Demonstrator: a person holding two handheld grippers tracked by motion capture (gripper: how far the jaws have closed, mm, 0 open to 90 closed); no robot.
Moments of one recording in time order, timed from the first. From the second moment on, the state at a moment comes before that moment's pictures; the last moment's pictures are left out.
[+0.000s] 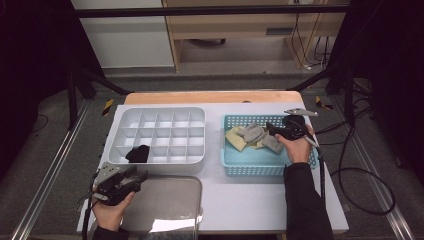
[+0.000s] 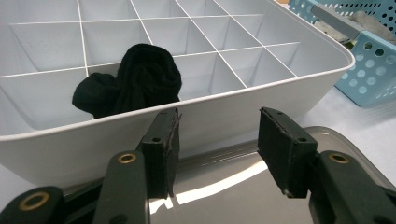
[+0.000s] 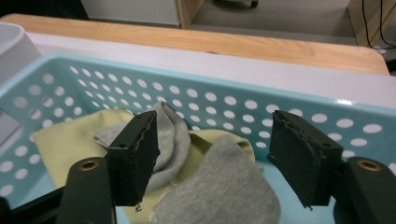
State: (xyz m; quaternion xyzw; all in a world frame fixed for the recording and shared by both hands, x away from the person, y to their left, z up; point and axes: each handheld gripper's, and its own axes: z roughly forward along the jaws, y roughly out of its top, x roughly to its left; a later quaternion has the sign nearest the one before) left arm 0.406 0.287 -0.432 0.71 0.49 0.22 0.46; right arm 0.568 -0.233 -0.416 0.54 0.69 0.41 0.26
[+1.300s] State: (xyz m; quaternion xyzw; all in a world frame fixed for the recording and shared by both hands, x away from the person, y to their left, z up) left arm 0.407 0.286 -0.434 0.71 0.49 0.23 0.45; right arm 0.578 -0.242 -0.453 0.59 0.71 0.34 0.21
